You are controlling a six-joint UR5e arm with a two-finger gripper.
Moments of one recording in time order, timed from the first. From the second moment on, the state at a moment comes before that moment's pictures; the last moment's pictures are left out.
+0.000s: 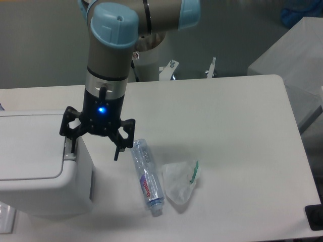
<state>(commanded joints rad) 2.24 -1.80 -1.47 -1.04 1.23 0.24</state>
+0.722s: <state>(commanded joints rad) 2.27 -1.80 -1.33 -1.04 1.23 0.26</state>
